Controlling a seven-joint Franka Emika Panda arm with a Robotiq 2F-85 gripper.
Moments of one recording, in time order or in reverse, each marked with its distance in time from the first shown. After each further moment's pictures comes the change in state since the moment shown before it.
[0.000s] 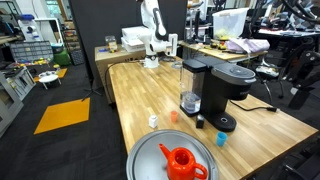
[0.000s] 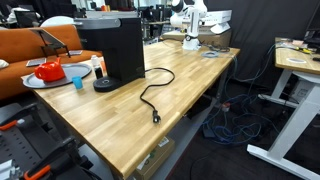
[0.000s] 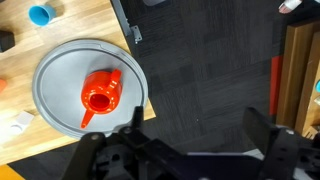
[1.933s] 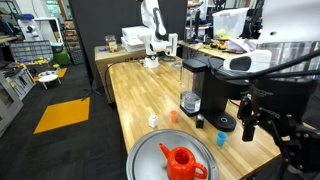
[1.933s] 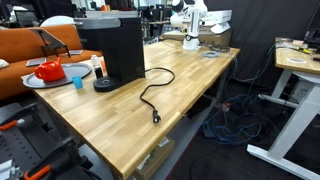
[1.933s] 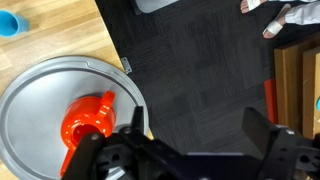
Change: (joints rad) arm -0.049 0.473 0.047 0.204 -0.030 0.046 0.026
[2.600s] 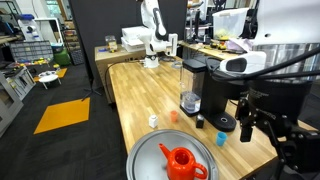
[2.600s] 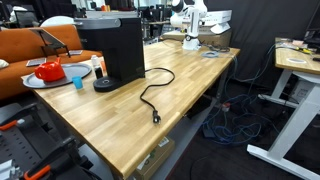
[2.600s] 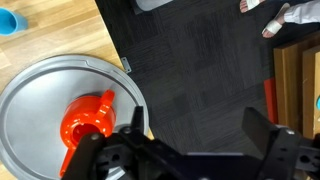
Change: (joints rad) arm -0.016 0.018 0.015 0.014 0.001 -0.001 0.003
